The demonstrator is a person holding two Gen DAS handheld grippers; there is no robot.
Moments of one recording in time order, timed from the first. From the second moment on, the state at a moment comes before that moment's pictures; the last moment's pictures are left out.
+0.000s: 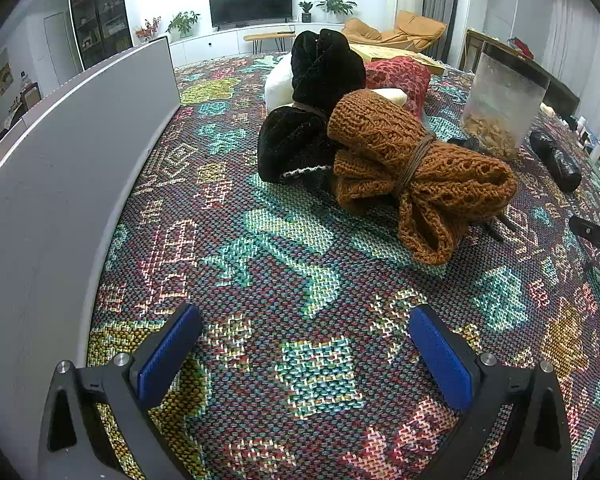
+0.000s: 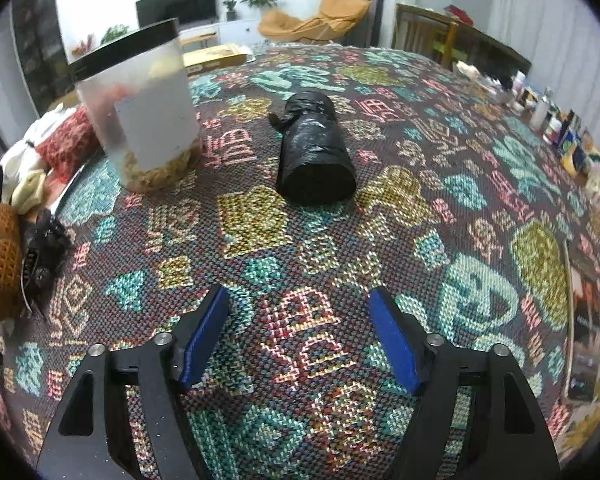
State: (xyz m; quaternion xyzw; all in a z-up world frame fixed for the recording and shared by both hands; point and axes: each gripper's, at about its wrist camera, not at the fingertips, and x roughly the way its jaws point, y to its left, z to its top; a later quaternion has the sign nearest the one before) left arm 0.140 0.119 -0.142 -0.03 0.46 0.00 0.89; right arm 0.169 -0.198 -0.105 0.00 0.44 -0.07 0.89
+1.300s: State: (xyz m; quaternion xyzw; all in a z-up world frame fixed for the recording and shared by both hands) left arm 0.140 0.119 -0.142 -0.03 0.46 0.00 0.89; right arm 0.168 -0.191 -0.104 -0.02 0.44 -0.09 0.89
